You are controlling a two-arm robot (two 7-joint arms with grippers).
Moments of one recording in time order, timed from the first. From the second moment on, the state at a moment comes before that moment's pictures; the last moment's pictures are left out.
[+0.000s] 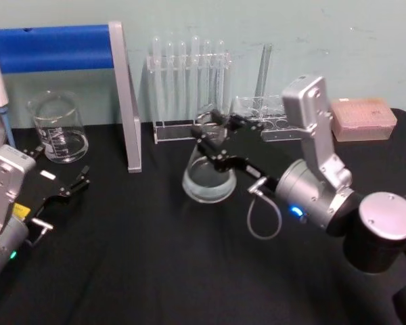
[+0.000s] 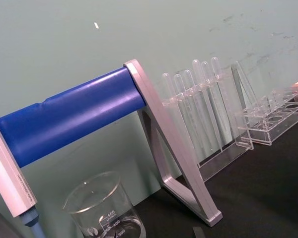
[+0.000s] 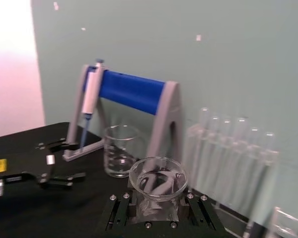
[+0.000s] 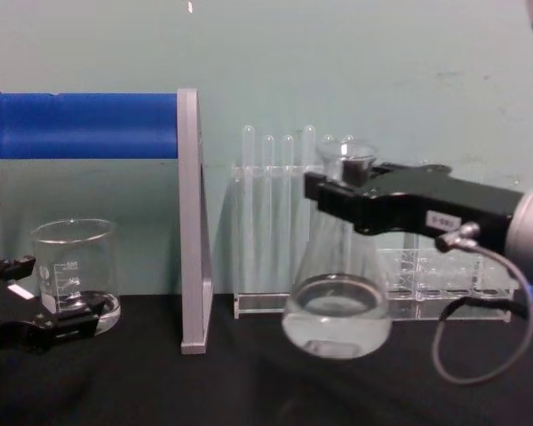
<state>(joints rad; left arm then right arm) -0.20 0.60 0.45 -1.41 -0.25 -0.12 0.03 0.24 0.29 -0.39 -1.63 0.26 0.10 0.34</state>
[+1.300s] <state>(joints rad) -0.20 0.60 0.45 -1.41 -0.25 -0.12 0.03 0.24 0.28 -0.51 -1.67 0.27 0.11 0.37</state>
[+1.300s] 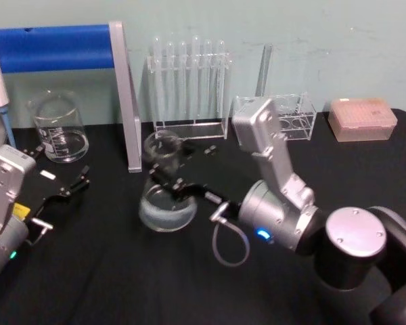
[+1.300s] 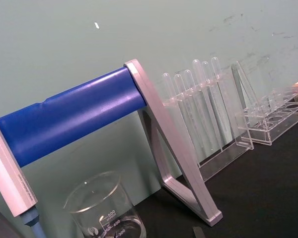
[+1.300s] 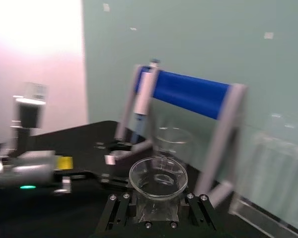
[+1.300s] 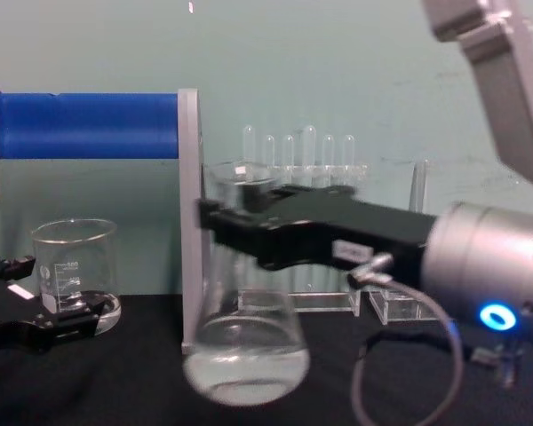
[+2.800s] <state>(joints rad) -0.20 0.60 0.45 -1.41 -0.25 -0.12 0.03 0.22 0.27 -0.32 -1.64 0.21 0.11 0.31</state>
